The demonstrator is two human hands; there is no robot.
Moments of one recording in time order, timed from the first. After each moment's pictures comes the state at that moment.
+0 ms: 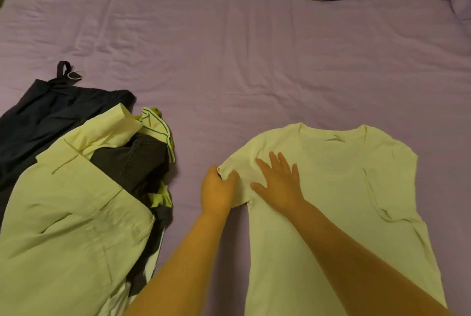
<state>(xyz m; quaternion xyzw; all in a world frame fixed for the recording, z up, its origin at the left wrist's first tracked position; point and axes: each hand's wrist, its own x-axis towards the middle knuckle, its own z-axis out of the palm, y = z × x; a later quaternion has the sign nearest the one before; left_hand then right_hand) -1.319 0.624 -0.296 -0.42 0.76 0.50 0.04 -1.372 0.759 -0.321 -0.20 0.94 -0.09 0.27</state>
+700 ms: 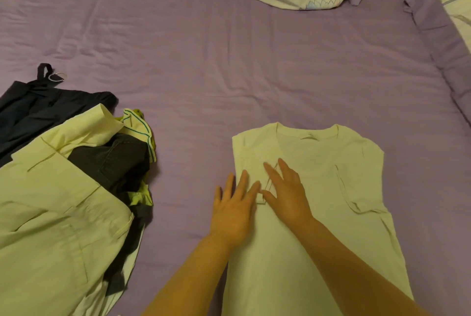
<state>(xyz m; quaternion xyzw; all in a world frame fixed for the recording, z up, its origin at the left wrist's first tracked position) -1.279 0.685 -0.319 -0.03 0.97 0.15 0.20 -1.351 0.826 -0.312 -0.13 0.95 -0.19 0.21</state>
